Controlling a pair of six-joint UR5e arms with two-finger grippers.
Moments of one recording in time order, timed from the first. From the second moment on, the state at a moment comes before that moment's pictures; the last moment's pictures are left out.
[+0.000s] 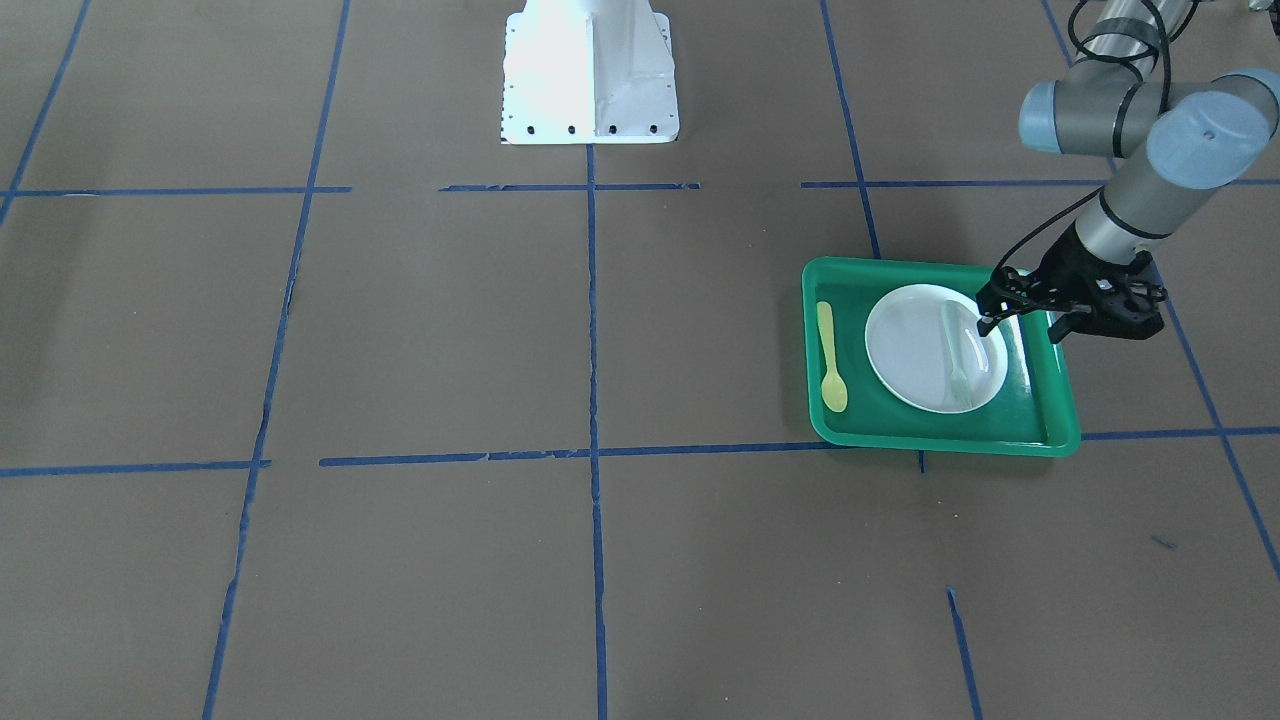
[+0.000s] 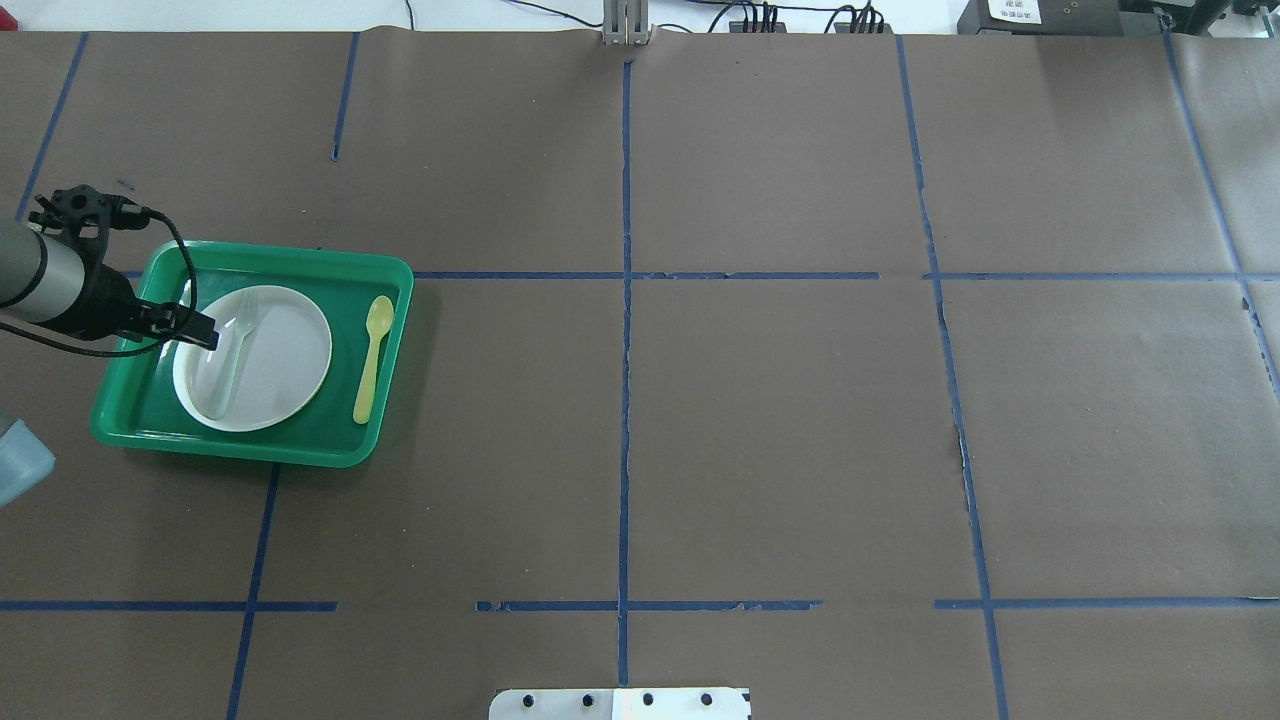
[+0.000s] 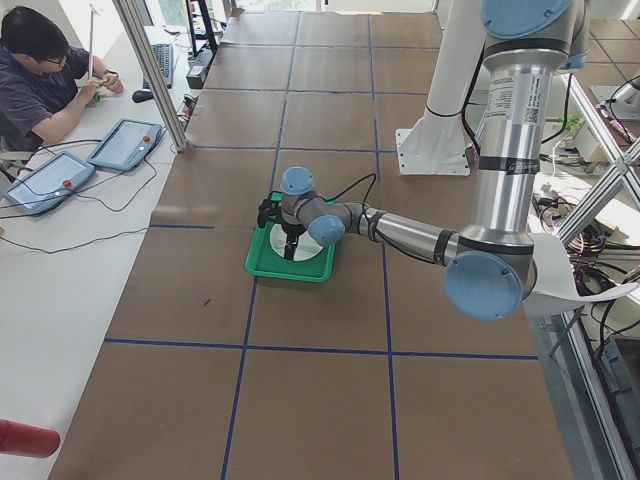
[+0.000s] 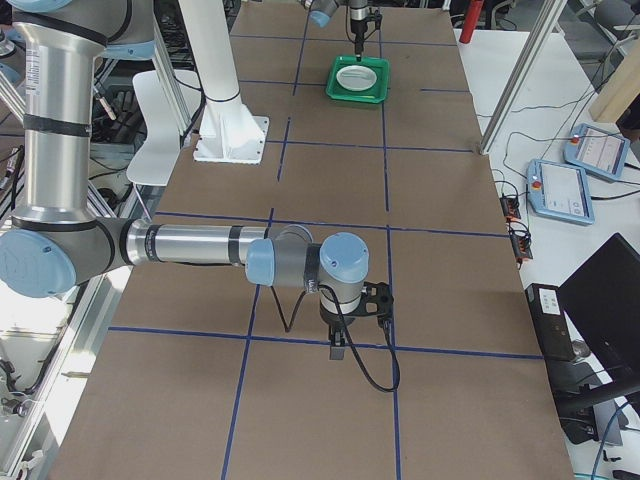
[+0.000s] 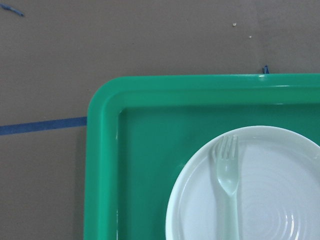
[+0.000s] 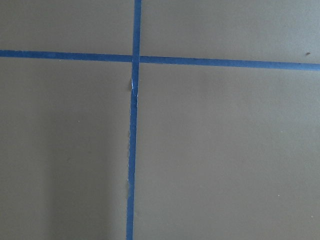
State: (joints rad) left arm -0.89 -1.64 -1.68 -2.10 -2.11 -0.80; right arm 1.60 -1.70 1.73 -1.63 2.29 -0.06
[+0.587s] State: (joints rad) left arm -0.84 -1.69 -1.63 -2.10 -2.11 -0.82; right arm 1.60 -1.70 1.73 -1.63 2.29 -0.06
